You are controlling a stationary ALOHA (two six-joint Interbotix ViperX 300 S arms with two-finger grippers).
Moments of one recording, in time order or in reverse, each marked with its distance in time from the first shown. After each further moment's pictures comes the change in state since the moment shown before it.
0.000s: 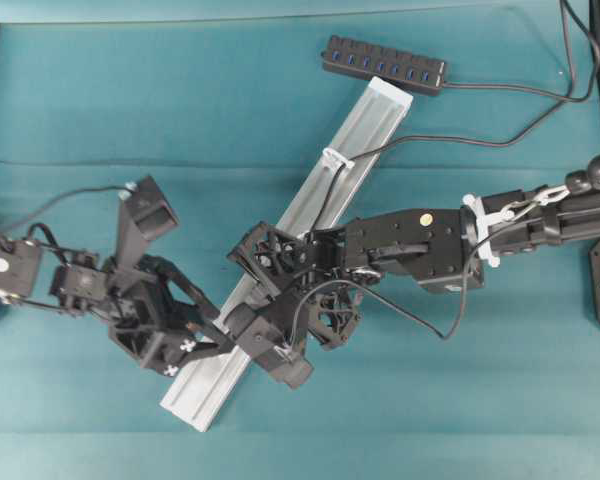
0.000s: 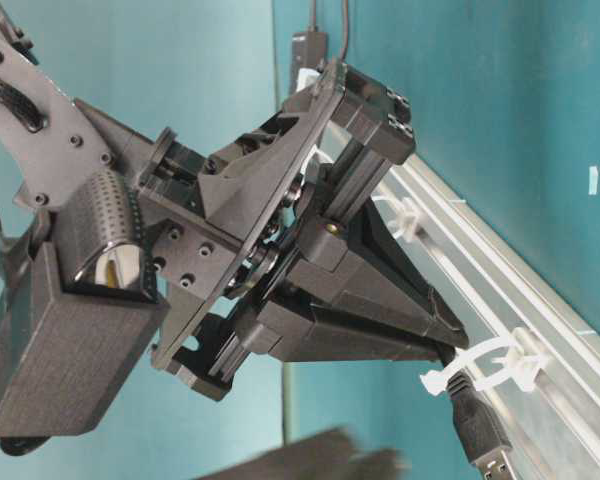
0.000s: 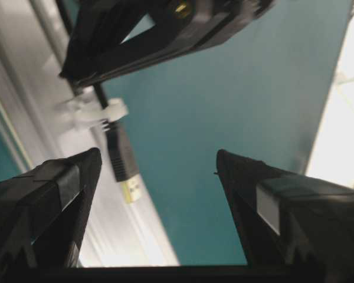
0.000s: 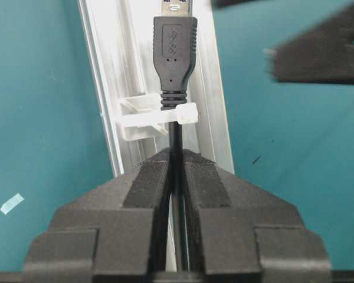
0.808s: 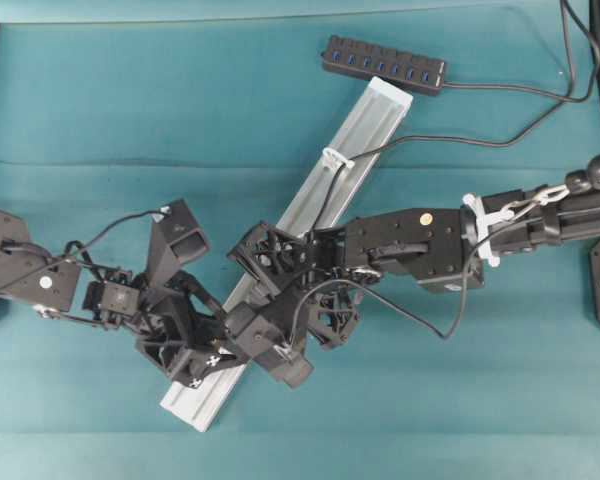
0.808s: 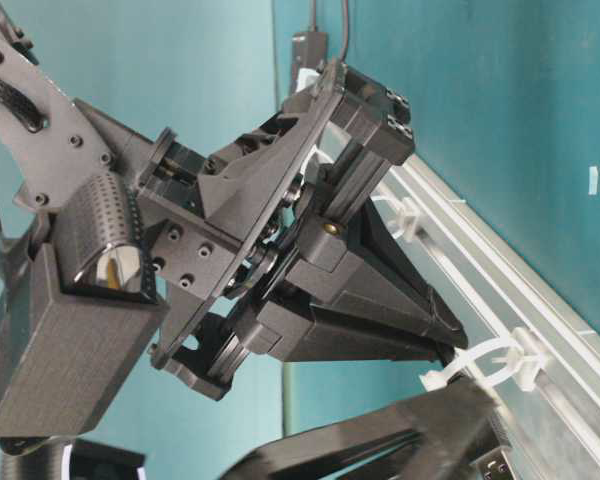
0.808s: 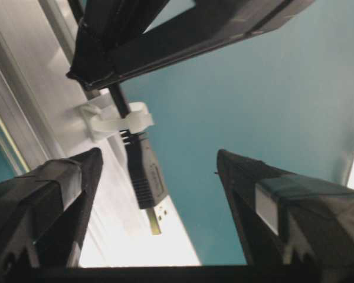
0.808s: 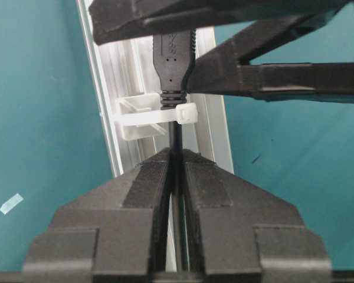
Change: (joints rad) left arm -0.009 0.158 -0.031 0.000 -0.094 0.035; right arm -0.002 -0.002 0.002 0.000 -0.002 0.002
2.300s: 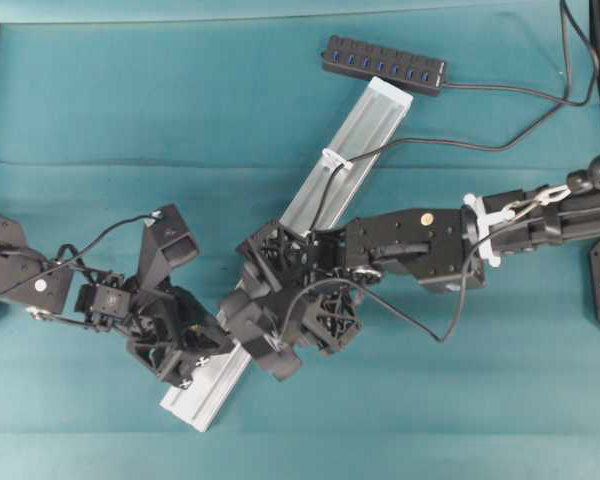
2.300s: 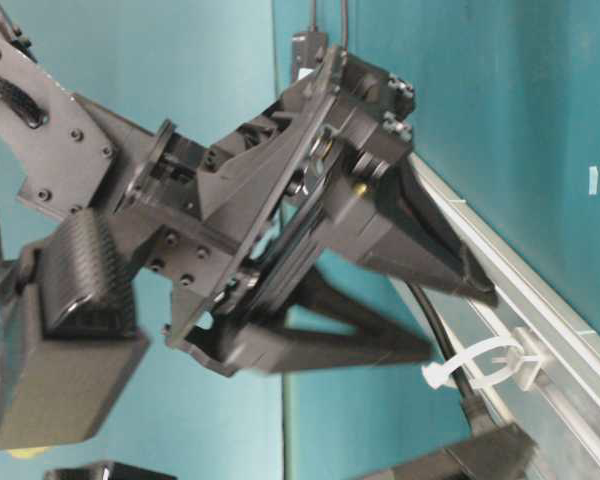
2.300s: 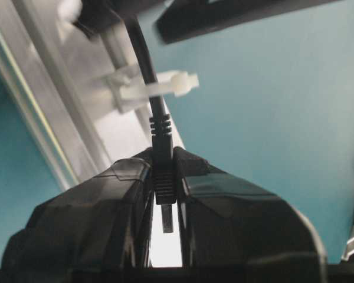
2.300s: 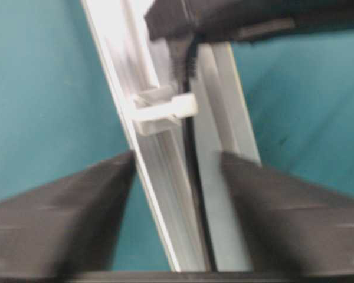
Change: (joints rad) left arm -0.012 -0.006 0.055 0.000 -0.046 -0.017; right arm -0.008 -0.014 0.000 0.002 0.040 0.170
